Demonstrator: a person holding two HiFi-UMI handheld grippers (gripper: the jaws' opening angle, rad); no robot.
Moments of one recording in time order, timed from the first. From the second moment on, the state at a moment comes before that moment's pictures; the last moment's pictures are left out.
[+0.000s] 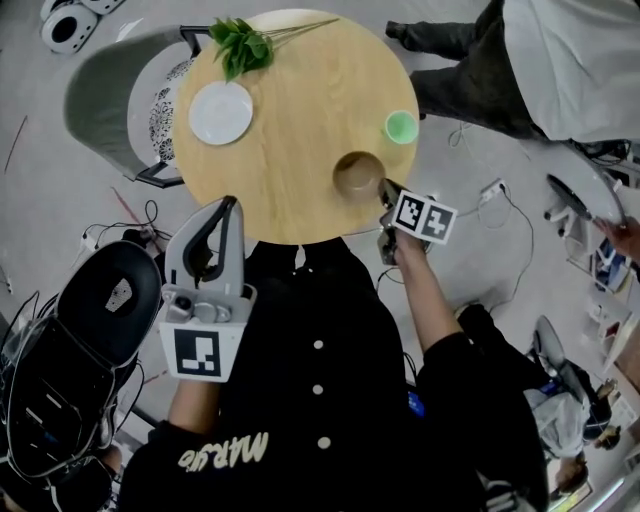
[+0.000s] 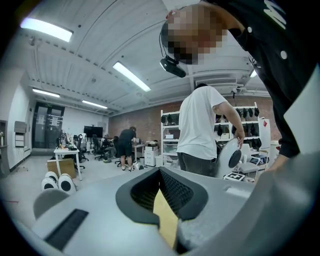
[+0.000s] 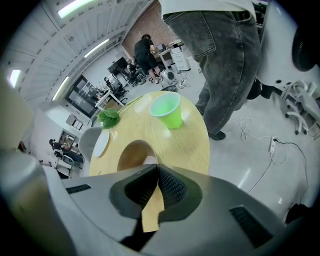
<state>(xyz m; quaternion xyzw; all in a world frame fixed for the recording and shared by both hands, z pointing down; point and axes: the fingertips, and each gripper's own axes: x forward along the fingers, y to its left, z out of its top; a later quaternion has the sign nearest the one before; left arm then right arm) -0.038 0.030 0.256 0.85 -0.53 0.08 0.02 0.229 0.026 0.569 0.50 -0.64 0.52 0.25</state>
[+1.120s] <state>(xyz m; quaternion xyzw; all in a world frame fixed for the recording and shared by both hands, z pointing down) -0.032 0.025 0.281 0.85 -0.51 0.09 0.04 0.229 0.035 0.602 0.50 -0.63 0.53 0.26</state>
